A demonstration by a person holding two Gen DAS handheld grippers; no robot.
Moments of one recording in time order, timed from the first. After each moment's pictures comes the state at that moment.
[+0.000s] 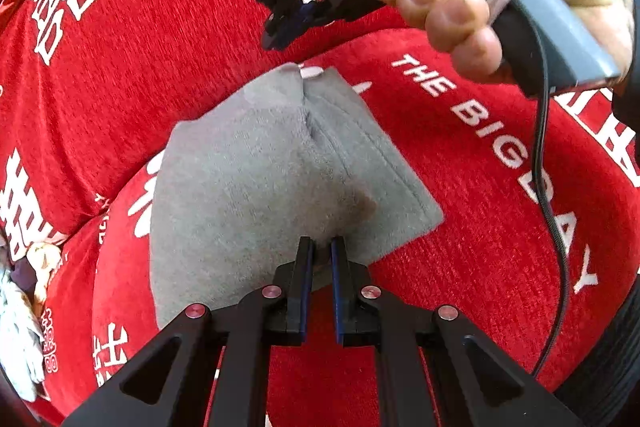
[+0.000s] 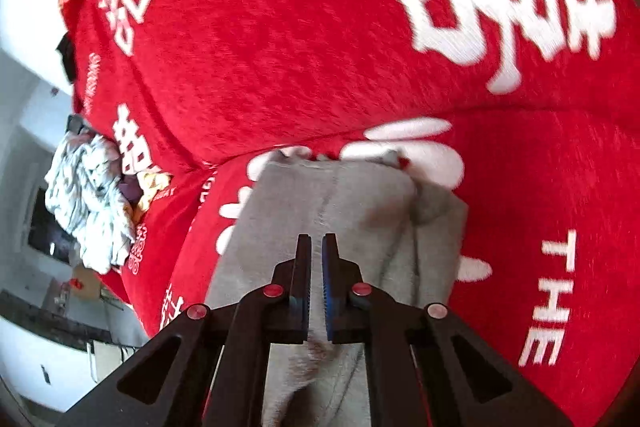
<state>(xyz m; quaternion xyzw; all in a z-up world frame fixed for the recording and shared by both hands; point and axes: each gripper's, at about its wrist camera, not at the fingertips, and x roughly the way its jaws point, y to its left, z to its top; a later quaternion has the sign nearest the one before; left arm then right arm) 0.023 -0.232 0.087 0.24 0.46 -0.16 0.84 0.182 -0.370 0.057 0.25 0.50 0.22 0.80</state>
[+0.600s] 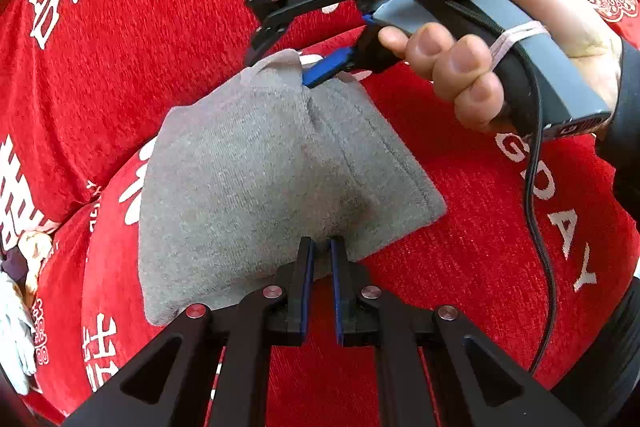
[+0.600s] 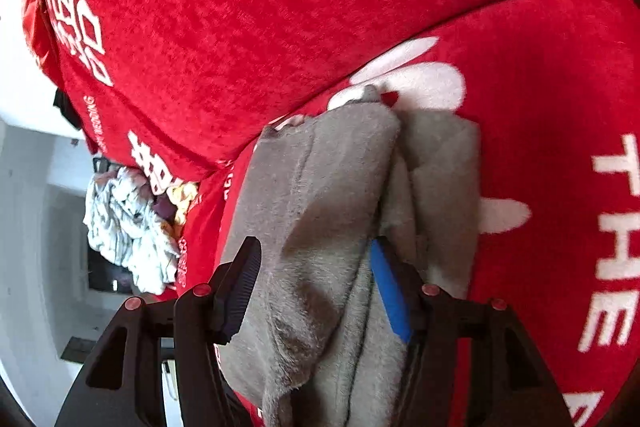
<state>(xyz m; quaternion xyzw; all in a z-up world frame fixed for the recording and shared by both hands) 0.027 -0.228 0.083 0.22 0.48 -0.16 0.84 0.186 -0.373 -0.006 0.34 0.53 0.25 0.73</state>
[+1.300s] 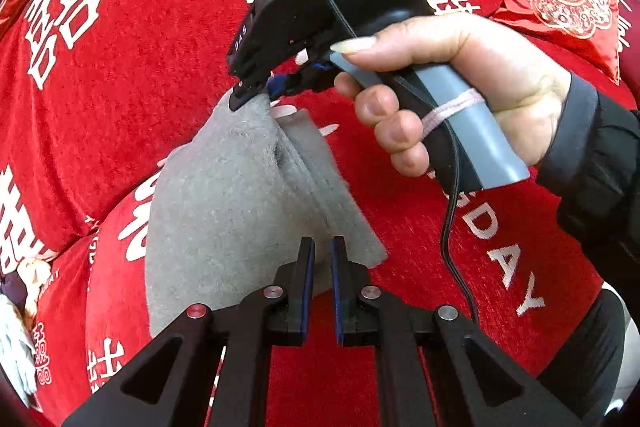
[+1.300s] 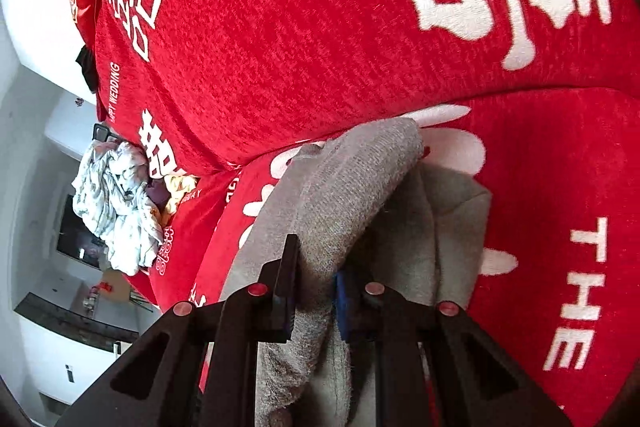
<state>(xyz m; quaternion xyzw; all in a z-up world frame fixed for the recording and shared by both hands) 0.011 -0.254 0.122 0.22 0.44 -0.20 0.85 0.174 -0.381 0.044 0.27 0.48 0.27 0.79</state>
